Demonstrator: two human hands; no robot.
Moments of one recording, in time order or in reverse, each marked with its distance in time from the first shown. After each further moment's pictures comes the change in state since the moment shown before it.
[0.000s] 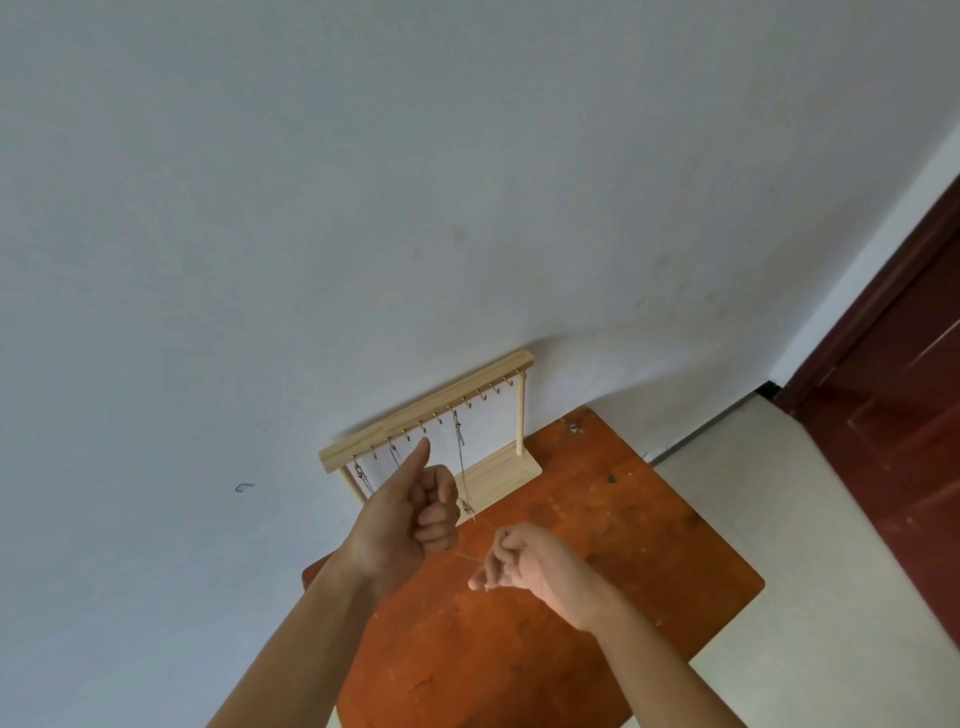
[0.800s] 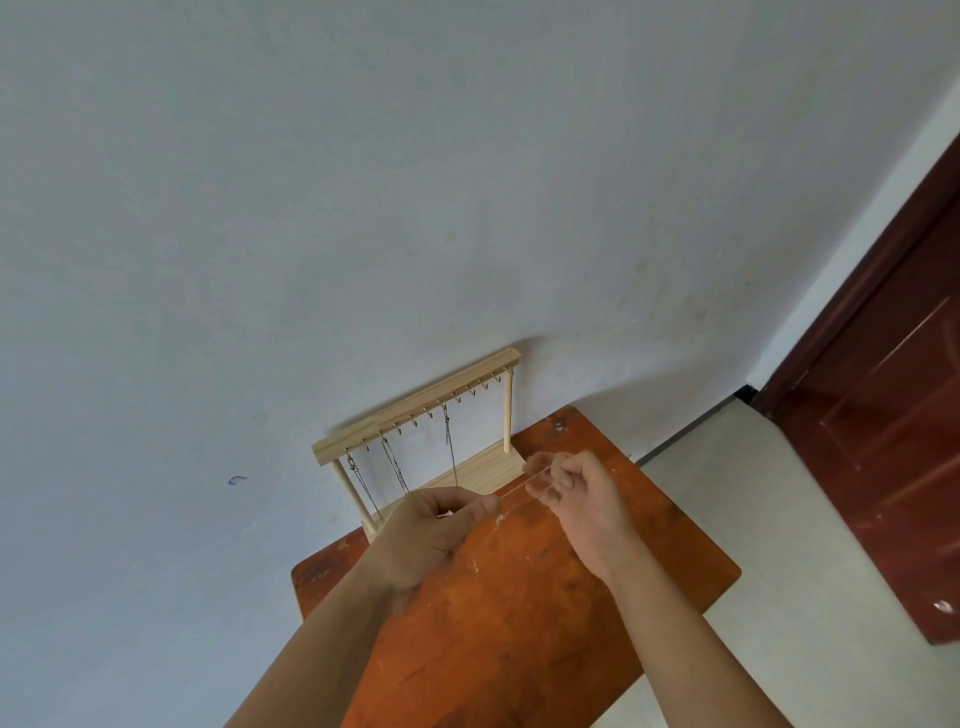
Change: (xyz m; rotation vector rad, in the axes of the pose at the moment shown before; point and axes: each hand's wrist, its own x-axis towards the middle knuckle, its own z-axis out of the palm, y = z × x) left_hand -0.021 -0.018 0.028 0.499 0.084 0.035; right_hand -0.016 -0.033 -0.030 0.288 0.409 -0.306
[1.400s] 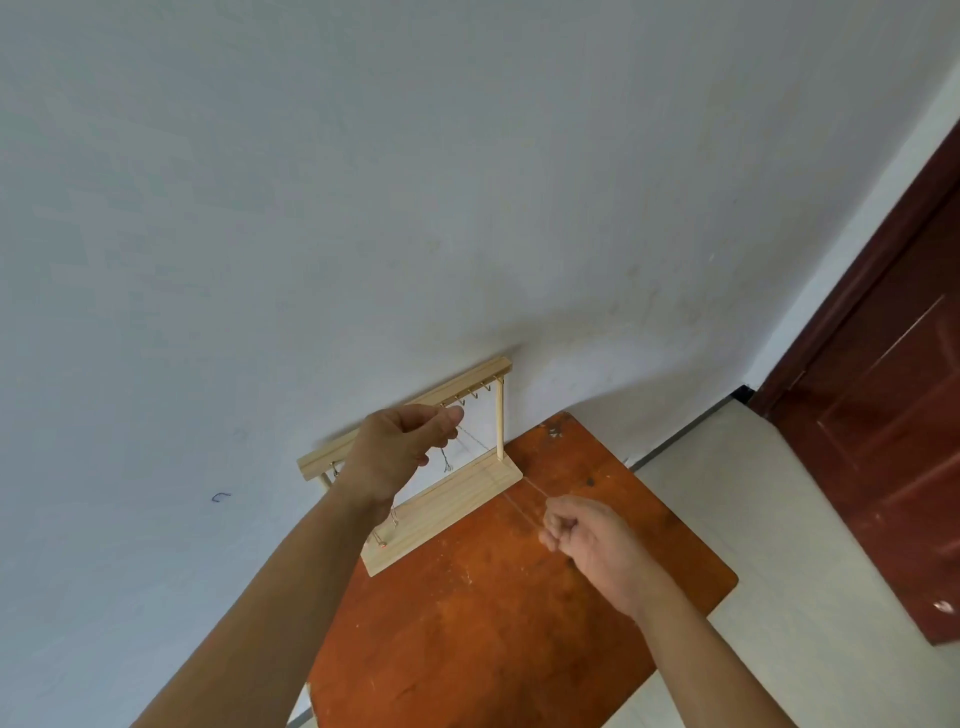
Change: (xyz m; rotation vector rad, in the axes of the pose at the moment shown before) left_hand 0.045 0.060 -0.022 0.068 0.302 0.136; right_hand -0.018 0.001 -0.026 -0.142 -0.131 0.144
